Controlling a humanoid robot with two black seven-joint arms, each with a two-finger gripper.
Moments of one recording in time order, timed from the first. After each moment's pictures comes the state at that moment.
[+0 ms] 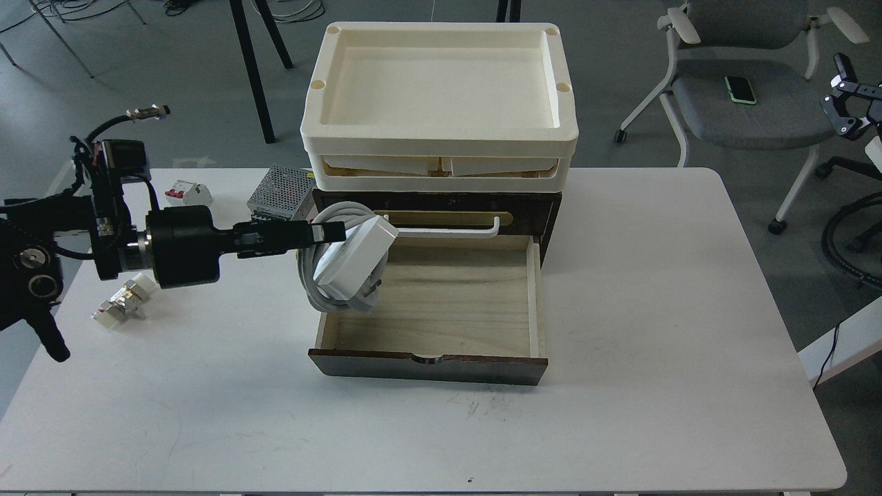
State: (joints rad) left arm -0.71 0.79 -0.51 -1.44 1.19 -0.49 -0.49; right arm 0.79 -0.71 0.61 0.65 0.18 0.49 0.49
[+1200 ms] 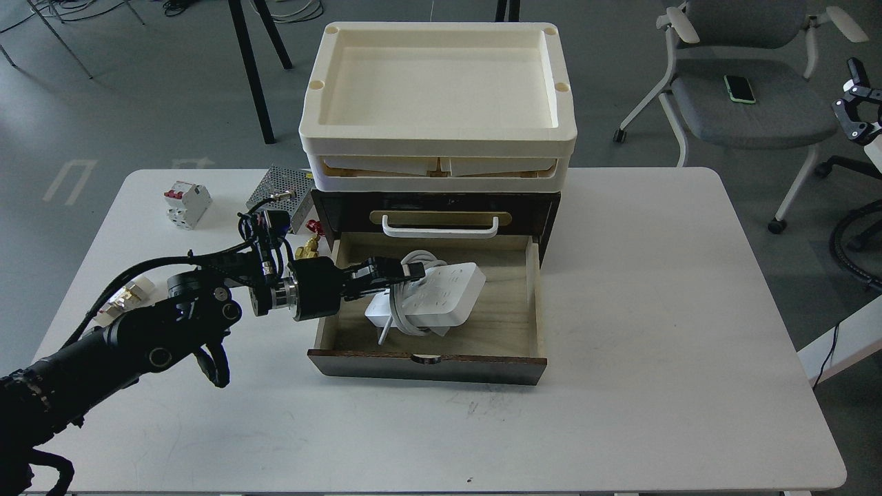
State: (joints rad) left arm -0.69 0.31 -0.45 -0.86 1.23 -0.49 -0.49; right arm 0.77 -0.72 0.62 0.65 0.21 0.49 0.49
